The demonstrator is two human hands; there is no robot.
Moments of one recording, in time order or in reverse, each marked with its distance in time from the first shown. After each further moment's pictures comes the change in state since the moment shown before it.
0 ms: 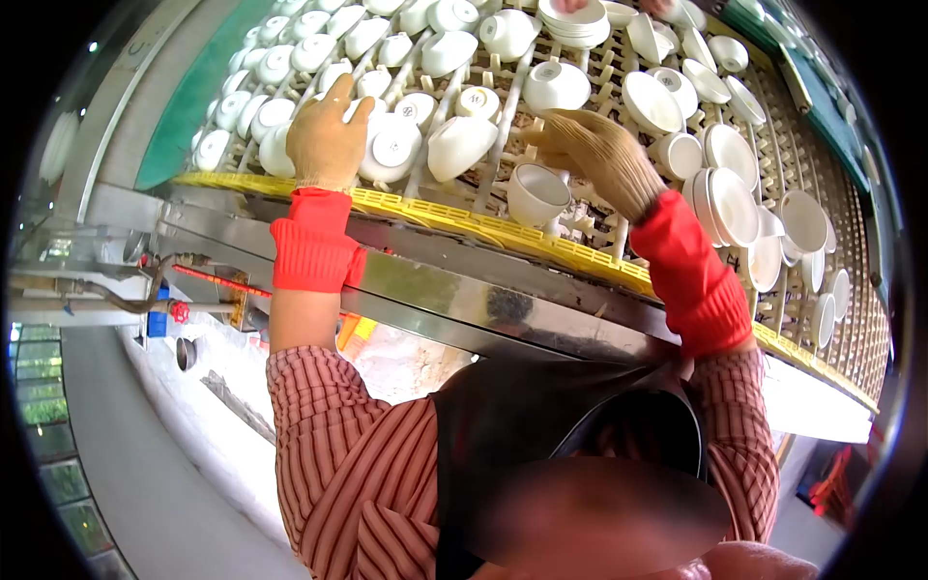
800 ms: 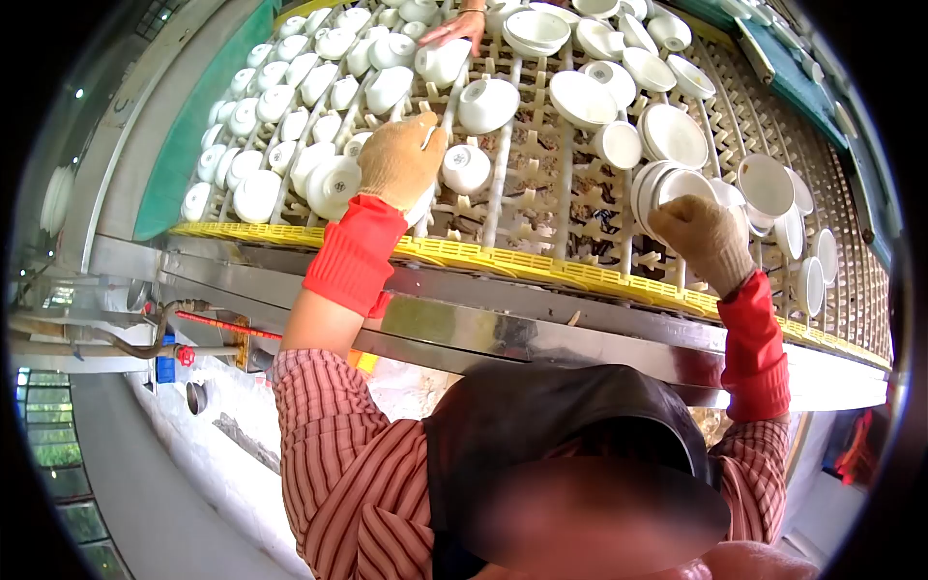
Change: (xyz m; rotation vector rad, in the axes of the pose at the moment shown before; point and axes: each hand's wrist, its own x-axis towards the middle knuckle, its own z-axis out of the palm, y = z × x) left_hand -0.004 0.154 0.056 -0.145 -0.098 0.329; right_hand -0.174 -0.048 -0.132 -0.852 0.214 0.379
